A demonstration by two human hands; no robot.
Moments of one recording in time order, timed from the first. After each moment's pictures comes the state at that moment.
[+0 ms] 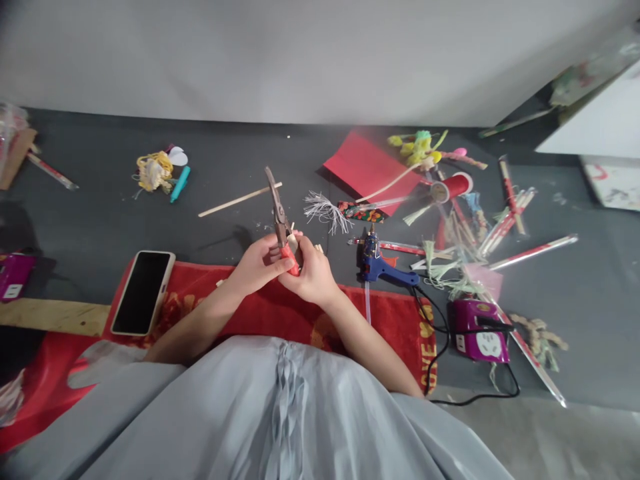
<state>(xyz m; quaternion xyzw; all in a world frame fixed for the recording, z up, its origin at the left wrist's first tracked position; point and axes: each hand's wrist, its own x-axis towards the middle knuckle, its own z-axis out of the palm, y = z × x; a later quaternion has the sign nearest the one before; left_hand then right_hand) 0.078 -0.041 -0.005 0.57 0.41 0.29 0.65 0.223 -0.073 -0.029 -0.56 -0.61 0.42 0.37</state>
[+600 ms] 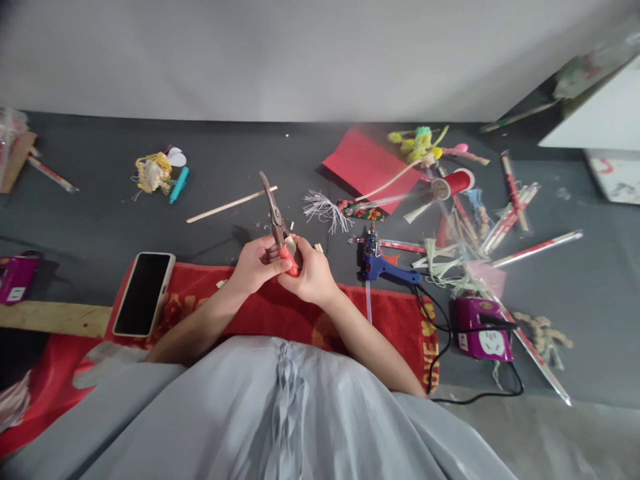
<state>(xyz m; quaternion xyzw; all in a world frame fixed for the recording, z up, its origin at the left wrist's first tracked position) 0.083 -0.043 -0.007 0.48 0.42 0.35 0.69 0.223 -0.075 -0.029 -0.54 -0.61 0.43 0.38</state>
